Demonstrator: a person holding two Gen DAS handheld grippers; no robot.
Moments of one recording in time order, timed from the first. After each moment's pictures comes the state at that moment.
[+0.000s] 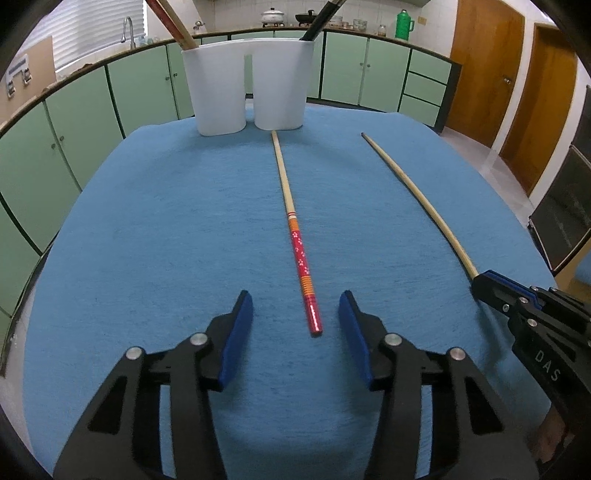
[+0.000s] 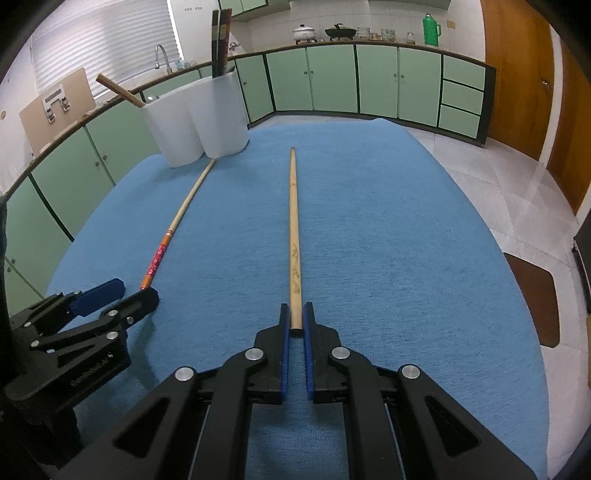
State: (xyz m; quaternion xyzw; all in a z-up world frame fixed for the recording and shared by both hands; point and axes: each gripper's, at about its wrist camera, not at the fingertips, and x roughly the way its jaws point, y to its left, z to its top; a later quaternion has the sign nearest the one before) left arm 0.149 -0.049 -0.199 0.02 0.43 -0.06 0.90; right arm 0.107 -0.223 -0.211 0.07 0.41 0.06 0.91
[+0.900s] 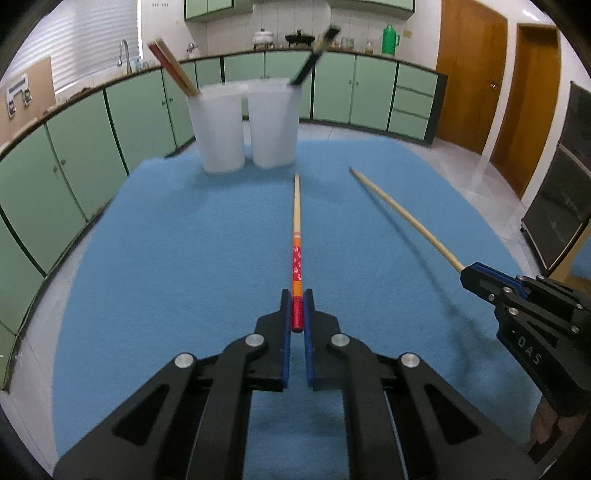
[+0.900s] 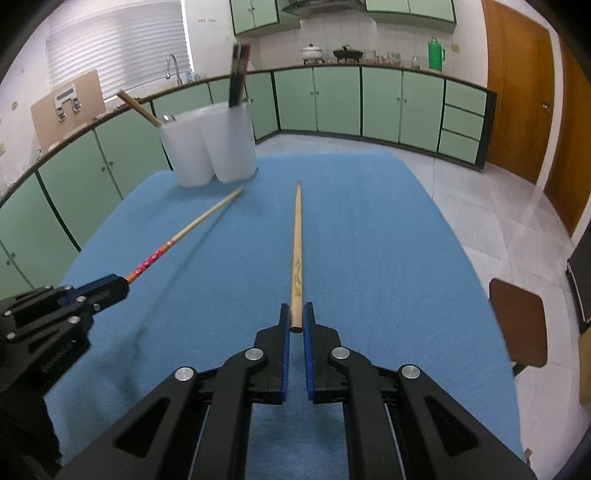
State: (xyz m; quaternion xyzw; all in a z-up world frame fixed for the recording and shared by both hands) left arm 0.123 -0.042 -0.153 0.03 0.39 -0.08 0.92; right arm 0.091 -0.218 -0.175 0.04 0.37 0.06 0.93
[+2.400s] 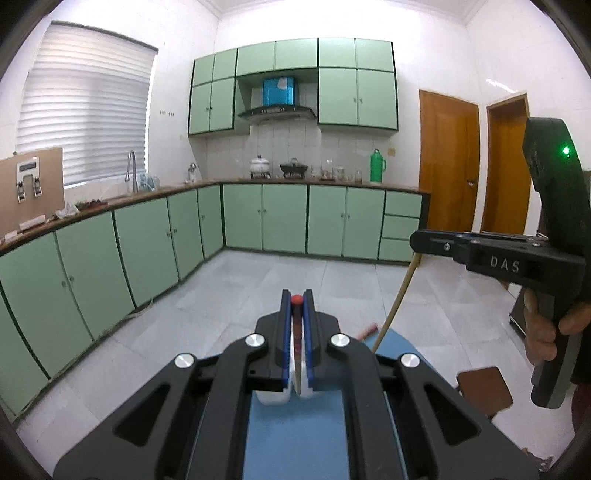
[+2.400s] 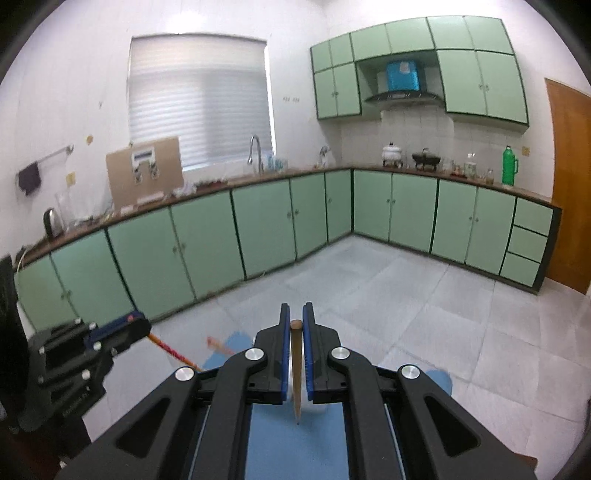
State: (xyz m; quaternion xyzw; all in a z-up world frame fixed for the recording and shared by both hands) left arm 0.192 0.010 0.091 0.02 0.16 -0.11 0.98; right arm 0.227 -0.173 0.110 0.01 0.20 0.20 0.96
